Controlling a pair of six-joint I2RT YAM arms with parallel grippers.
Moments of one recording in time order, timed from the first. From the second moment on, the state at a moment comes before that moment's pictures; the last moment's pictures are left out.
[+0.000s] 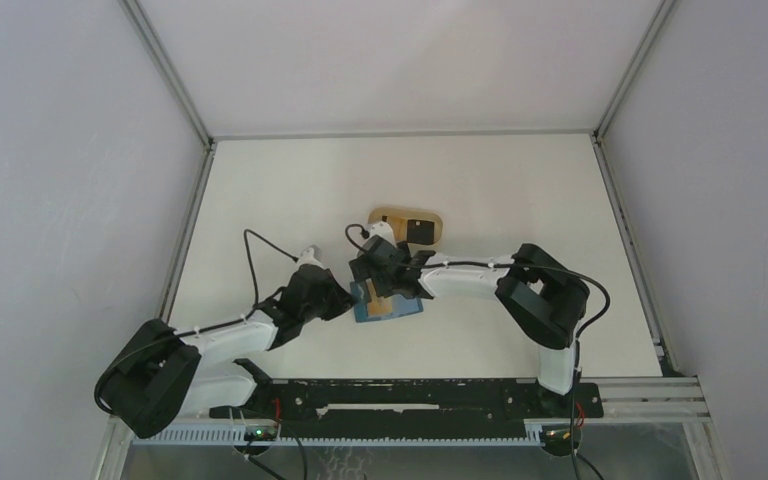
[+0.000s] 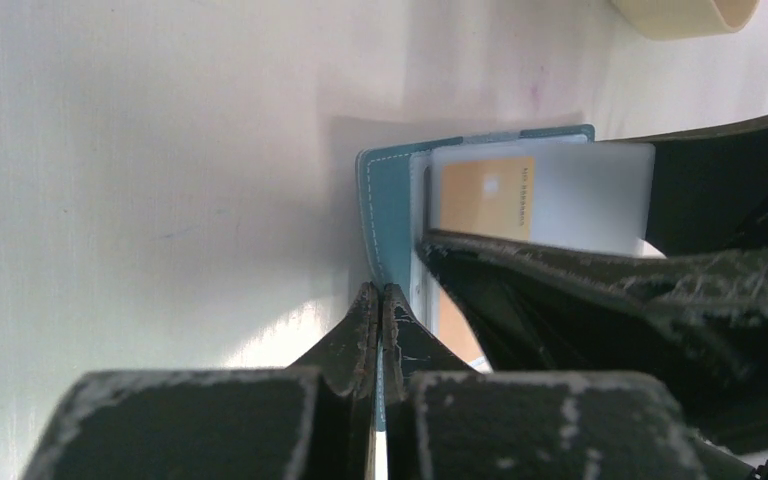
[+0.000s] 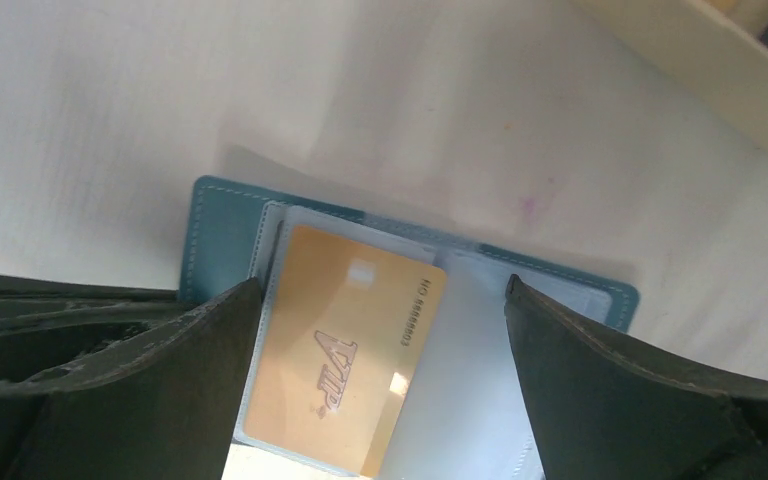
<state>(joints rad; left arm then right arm) -0.63 1.19 0.31 0.17 -0.05 -0.97 0.99 1.89 1.17 -0.25 0.25 0.49</state>
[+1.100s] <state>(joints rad) -0.64 1.18 0.31 0.17 -0.10 -0.97 0.79 1.72 1.00 0.05 -0.26 0.54</state>
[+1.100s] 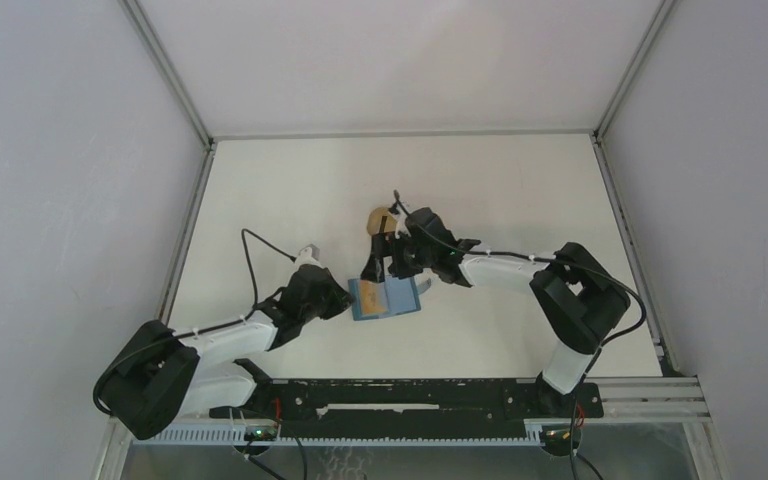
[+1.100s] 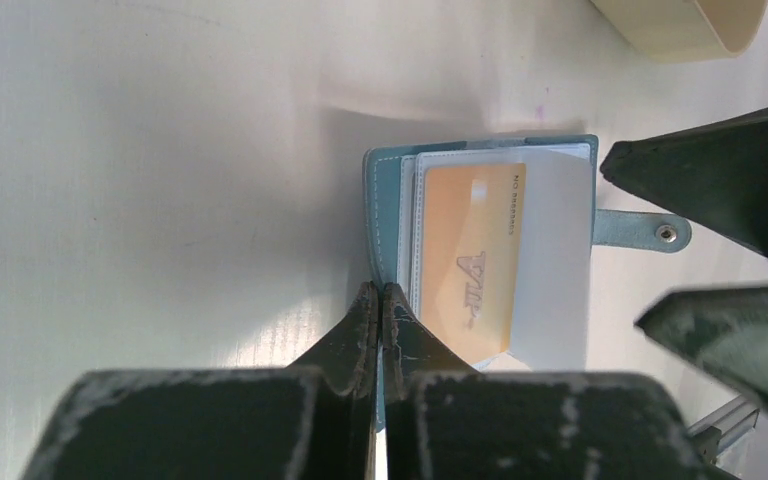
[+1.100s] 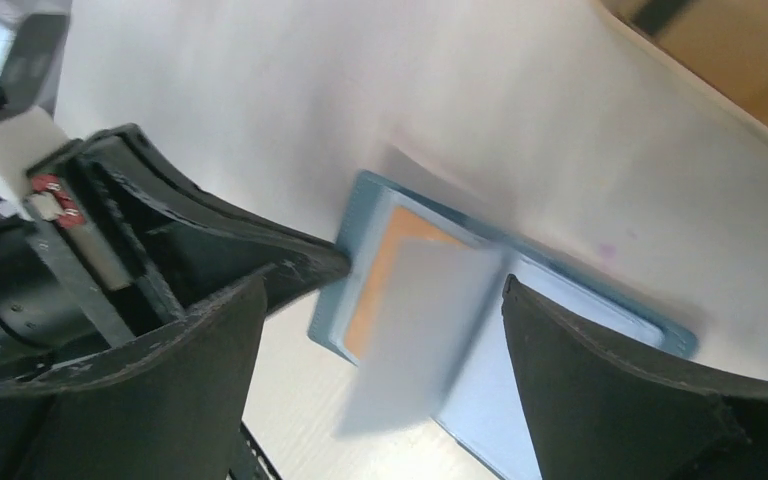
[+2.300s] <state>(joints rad) -0.64 1.23 0.31 0.19 -0.10 -0.97 0.96 1.84 1.13 -0.26 0.07 0.44</state>
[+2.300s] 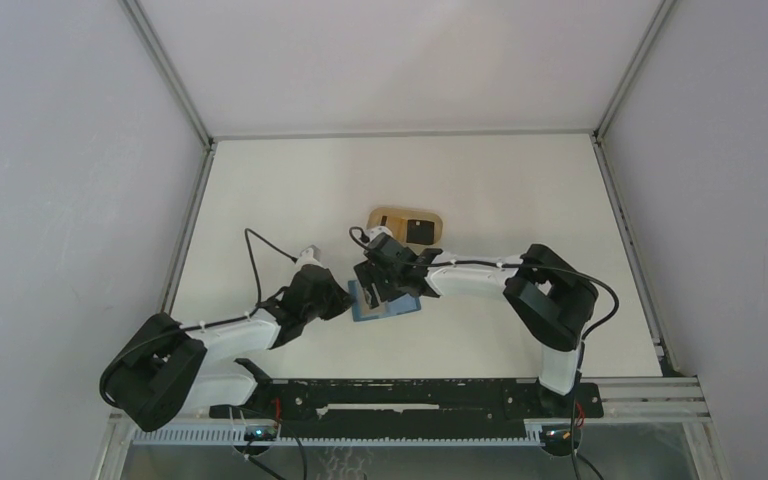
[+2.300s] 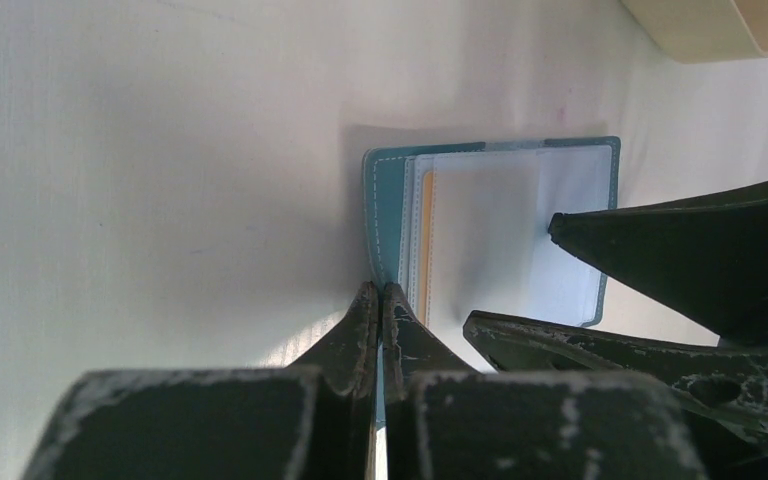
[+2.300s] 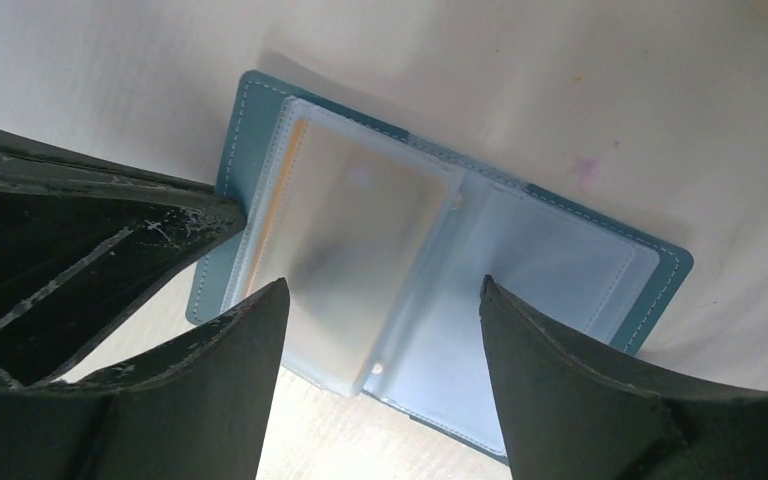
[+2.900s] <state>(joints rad) -0.64 1.24 0.31 0.20 -0.10 -0.97 1.03 1.90 1.21 -0.32 0.19 0.38</state>
